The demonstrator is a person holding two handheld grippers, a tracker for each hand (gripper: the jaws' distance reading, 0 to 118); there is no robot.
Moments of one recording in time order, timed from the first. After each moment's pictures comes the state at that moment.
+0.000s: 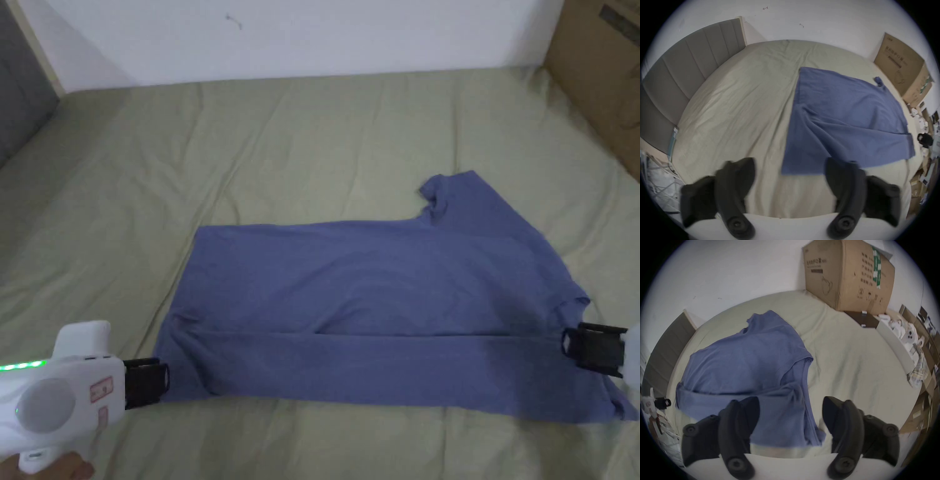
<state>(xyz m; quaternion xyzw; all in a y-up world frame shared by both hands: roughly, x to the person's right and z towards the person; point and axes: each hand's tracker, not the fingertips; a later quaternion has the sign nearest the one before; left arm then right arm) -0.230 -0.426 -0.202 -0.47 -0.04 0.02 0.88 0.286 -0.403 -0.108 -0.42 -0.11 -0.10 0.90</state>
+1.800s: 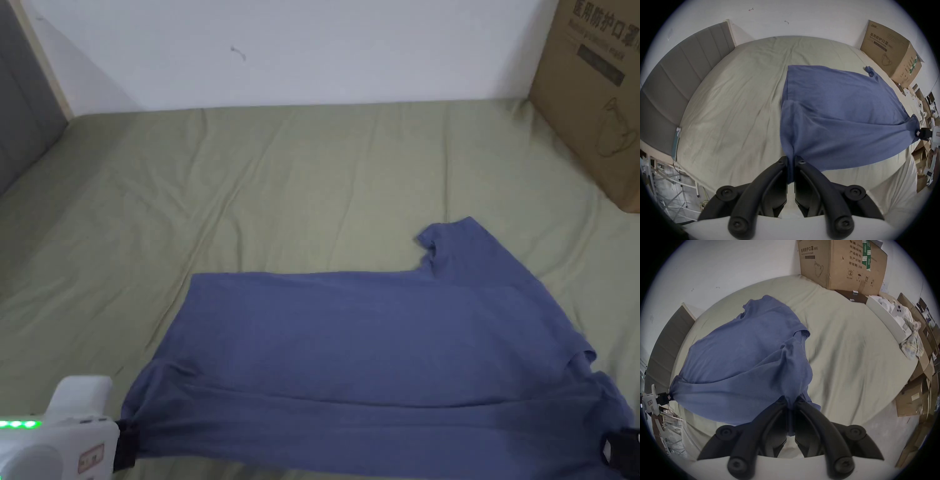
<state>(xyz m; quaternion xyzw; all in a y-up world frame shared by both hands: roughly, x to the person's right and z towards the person) -0.234 -0.437 -0.135 -0.51 -0.06 -0.05 0.86 0.291 -0.429 -0.022 -0.50 -0.12 -0.13 0.85</state>
